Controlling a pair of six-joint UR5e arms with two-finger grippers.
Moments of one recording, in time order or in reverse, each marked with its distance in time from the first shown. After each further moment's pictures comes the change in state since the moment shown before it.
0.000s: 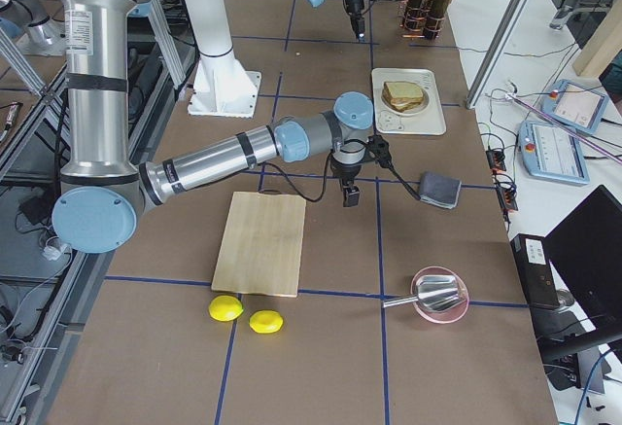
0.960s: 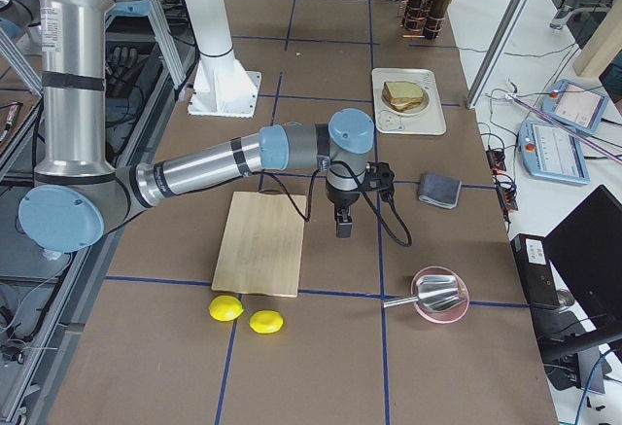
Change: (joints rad) left arm -0.558 0.471 -0.084 0.235 -0.341 1.144; right arm 0.215 -0.036 -0.009 -0.217 0.005 -0.150
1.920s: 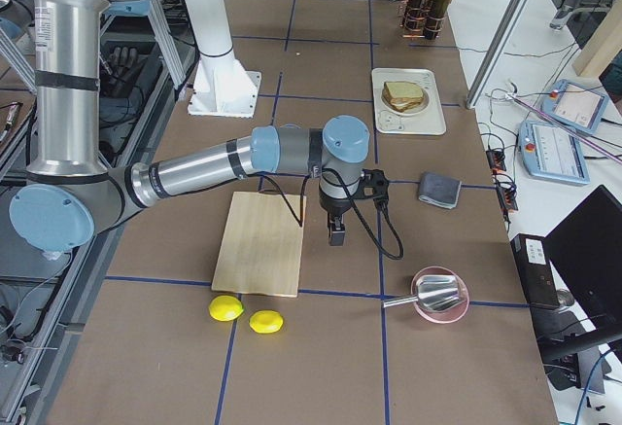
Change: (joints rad) left arm -0.101 0.031 -0.027 0.312 -0.064 0.259; right arm 0.027 -0.011 0.004 -0.036 0.014 -0.049
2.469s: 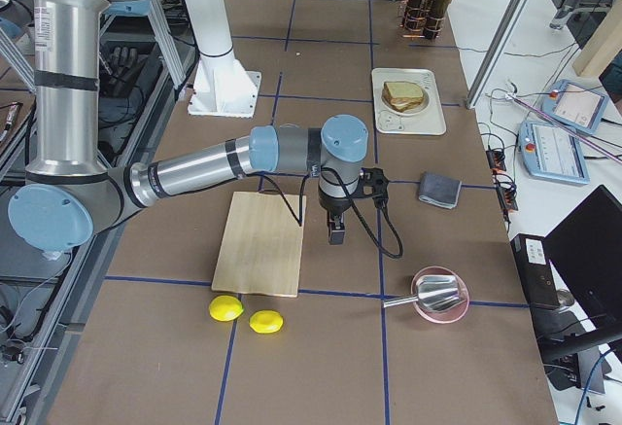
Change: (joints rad) left arm 0.001 -0.014 0.004 0.012 0.005 0.002; right arm 0.000 -0.003 0.007 0.006 0.003 0.000
